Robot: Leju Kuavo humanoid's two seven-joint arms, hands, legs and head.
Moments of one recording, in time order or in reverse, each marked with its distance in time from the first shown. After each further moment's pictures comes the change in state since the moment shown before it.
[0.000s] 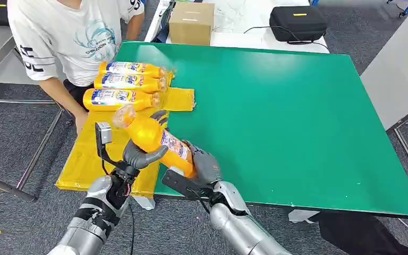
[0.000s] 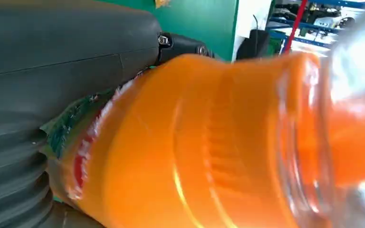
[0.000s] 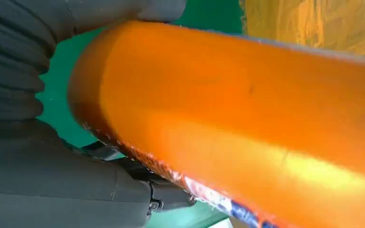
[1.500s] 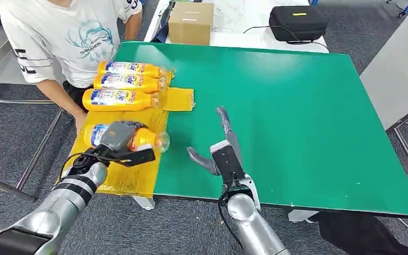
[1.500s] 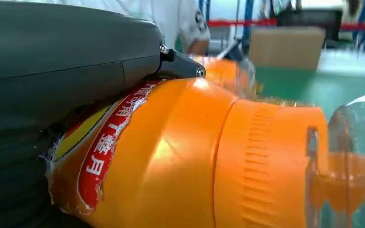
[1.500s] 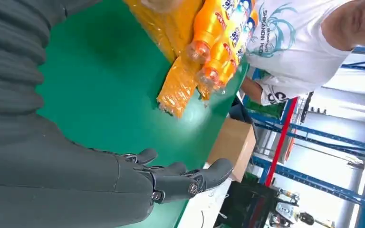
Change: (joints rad) left arm -0.255 0.228 -0.177 0.396 -1.345 0.734 -0.126; right arm 0.140 -0.018 -0.219 -0.413 -0.404 -0.029 -0.209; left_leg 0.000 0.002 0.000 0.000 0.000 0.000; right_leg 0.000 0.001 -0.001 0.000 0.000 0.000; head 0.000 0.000
